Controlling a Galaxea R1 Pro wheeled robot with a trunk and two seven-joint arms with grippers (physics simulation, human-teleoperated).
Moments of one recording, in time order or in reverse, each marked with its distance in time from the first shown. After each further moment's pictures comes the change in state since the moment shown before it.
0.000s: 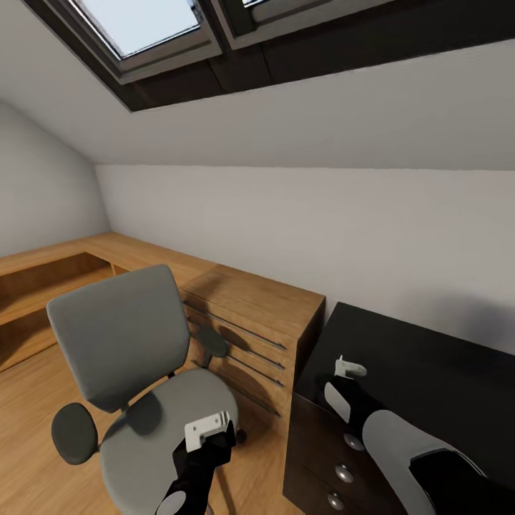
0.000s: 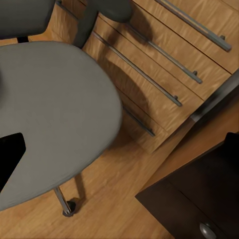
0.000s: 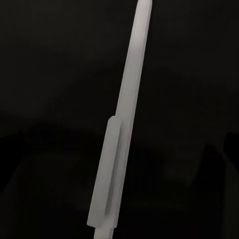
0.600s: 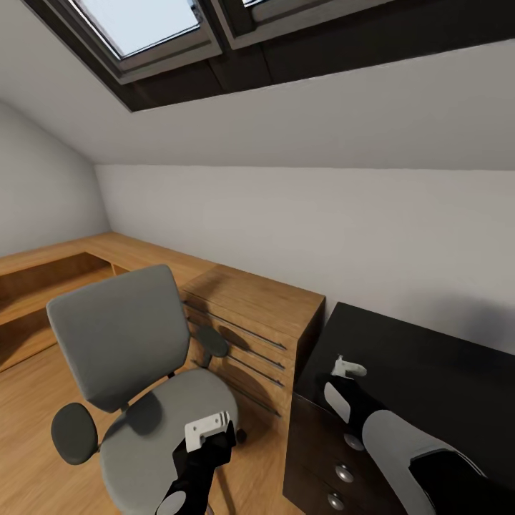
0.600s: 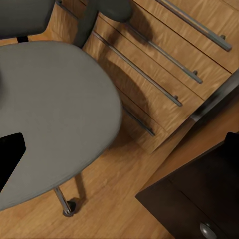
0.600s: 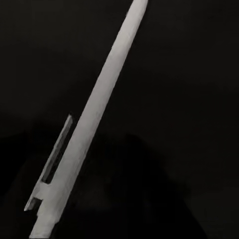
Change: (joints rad) left arm 0.000 0.000 0.000 0.001 0.000 0.000 0.000; right arm 0.001 0.001 -0.001 -0.001 -0.001 -0.003 -0.001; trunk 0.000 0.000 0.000
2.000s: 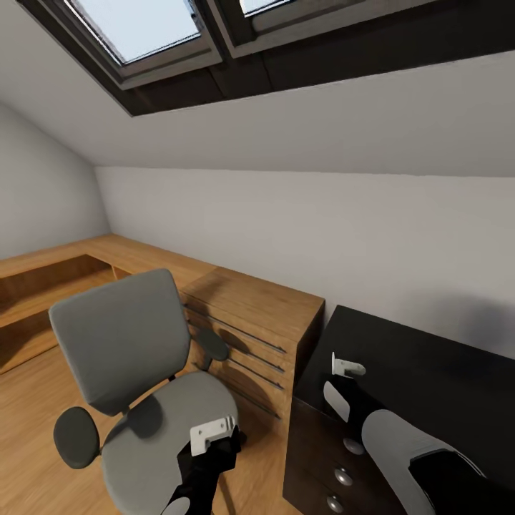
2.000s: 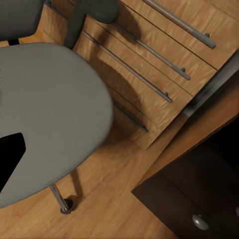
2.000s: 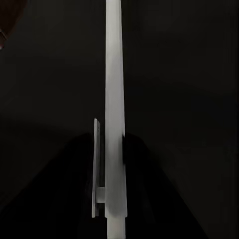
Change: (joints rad) left arm 0.000 0.003 -0.035 0.005 0.000 0.000 -0.007; right arm 0.000 0.002 0.001 -0.011 0.001 0.008 0.000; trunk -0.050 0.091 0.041
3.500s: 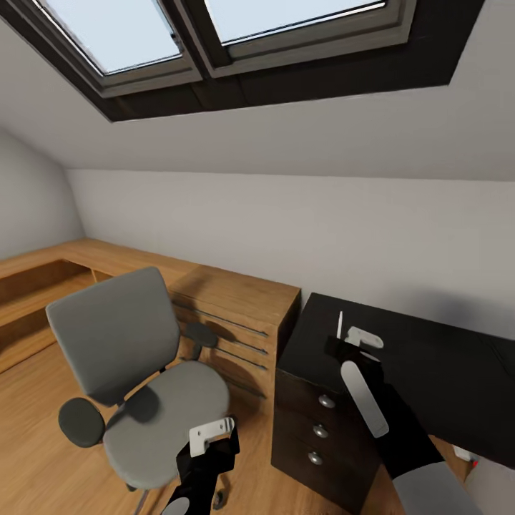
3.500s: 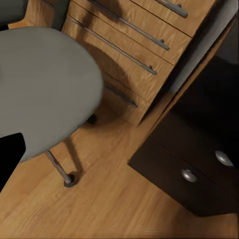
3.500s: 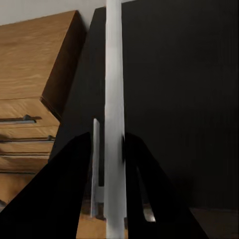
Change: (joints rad) left arm 0.000 0.003 0.003 0.009 0.001 0.003 0.001; right arm 0.300 -0.070 -0.028 -1.028 -0.200 0.319 -0.251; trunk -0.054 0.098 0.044
